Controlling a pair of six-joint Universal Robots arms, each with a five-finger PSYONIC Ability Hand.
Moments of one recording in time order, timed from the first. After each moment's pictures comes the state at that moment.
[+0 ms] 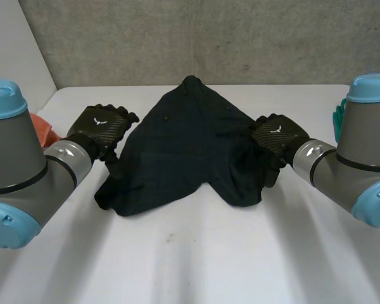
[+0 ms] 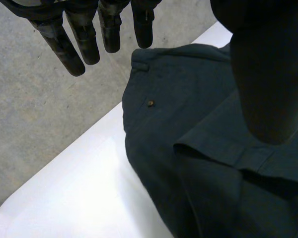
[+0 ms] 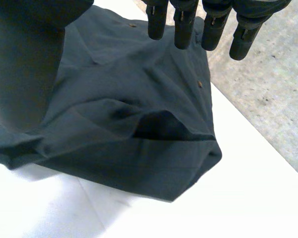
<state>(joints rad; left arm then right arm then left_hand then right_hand) 4.31 -1.89 -1.48 3.13 -1.50 3.52 1.95 -1.06 1.28 0.16 1.34 2.61 0.21 0.21 0.21 0.20 0.05 0.22 0.21 0.21 0.22 0.05</state>
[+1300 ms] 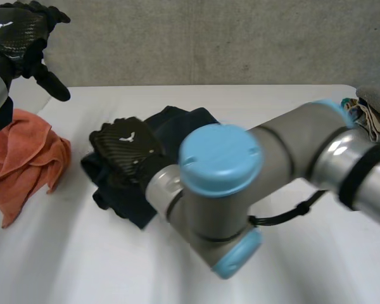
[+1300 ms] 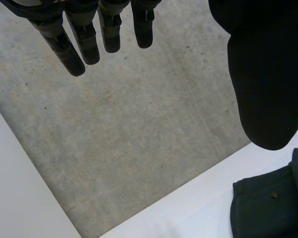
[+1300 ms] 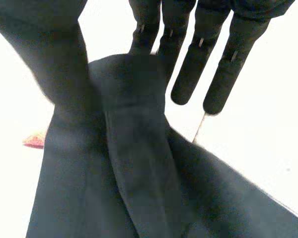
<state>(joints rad) 4.46 -1.62 -1.33 3.03 -1.53 3.33 2.51 -0.84 0.96 -0.12 1.41 3.08 0.21 0.21 0.21 0.20 0.05 0.90 0.90 0.91 0.92 0.75</state>
